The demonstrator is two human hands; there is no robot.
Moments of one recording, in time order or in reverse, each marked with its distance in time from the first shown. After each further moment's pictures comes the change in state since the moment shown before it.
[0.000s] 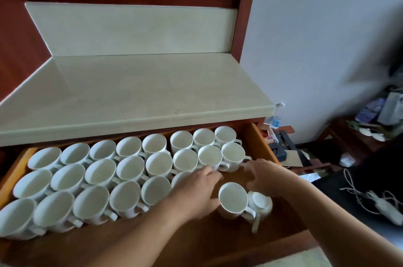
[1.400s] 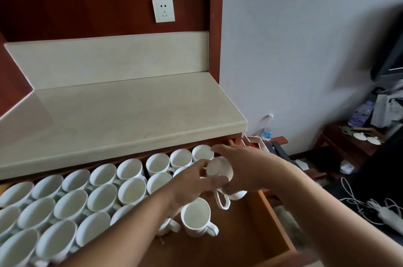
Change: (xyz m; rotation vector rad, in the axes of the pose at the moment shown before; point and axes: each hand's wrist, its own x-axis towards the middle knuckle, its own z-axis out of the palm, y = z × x) left_hand 0.065 0.060 -0.039 -1.064 -0.060 -0.221; right_hand -0.030 0.023 -0.086 -0.017 0.237 -0.281
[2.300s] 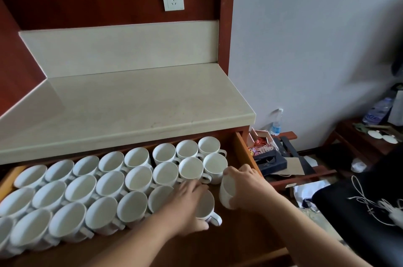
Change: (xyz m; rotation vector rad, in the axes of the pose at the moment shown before) left_hand -0.010 -0.095 -0.002 1.136 0.067 0.099; right_hand 0.006 0.020 0.104 0.152 -0.120 0.246
